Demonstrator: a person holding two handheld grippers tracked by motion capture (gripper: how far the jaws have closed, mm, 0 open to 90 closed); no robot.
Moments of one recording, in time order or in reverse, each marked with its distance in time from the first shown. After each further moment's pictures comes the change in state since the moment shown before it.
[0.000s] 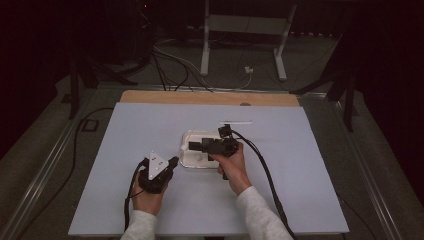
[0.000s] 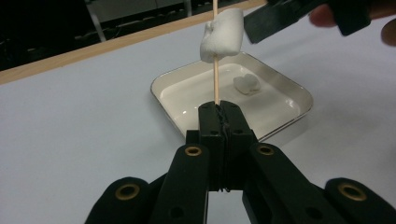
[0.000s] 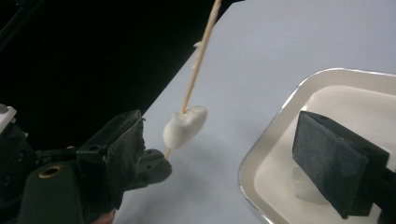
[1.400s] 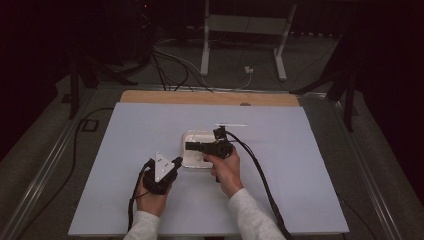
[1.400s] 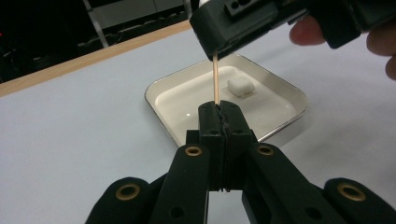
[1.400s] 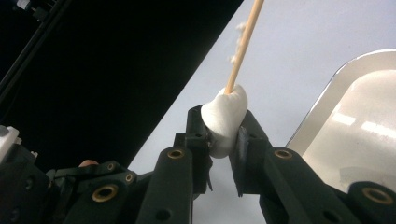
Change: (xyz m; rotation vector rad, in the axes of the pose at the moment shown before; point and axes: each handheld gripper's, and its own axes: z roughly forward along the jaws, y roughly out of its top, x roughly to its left) left arm -0.012 0.004 0.002 -0.006 0.018 0.048; right arm 0.006 -0.004 0.011 -0.006 0.050 0.075
